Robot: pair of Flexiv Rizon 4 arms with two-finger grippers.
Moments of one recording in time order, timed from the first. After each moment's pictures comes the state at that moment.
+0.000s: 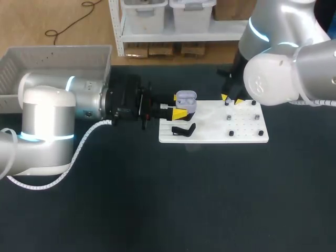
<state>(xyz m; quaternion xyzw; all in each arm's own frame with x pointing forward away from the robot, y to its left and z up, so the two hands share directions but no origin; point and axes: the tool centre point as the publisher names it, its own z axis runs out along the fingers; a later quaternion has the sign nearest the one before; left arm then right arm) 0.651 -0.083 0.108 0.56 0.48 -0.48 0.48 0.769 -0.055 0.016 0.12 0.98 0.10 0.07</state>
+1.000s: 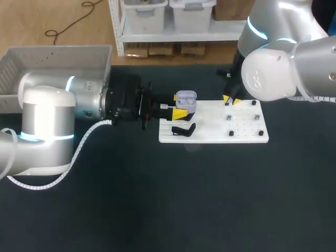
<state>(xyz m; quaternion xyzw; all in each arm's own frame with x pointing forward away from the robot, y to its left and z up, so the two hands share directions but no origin) 0.651 -0.083 0.108 0.56 0.48 -0.48 0.48 0.765 -0.055 0.018 0.12 0.99 0.10 0.05</state>
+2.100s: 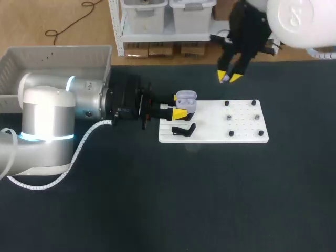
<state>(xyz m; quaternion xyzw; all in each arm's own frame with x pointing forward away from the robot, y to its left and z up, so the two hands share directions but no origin) 0.651 -0.083 0.109 0.56 0.48 -0.48 0.48 0.657 -0.002 0.196 0.02 0.99 0.12 0.03</state>
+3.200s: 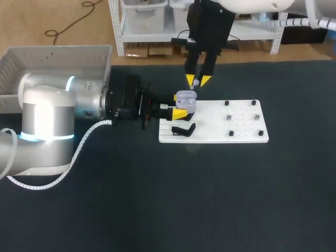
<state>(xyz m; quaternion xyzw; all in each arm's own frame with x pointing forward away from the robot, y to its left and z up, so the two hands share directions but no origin) 0.651 -0.083 0.109 0.56 0.48 -0.48 0.48 0.638 0.060 0.201 -0.06 0.99 0.10 -0.05</state>
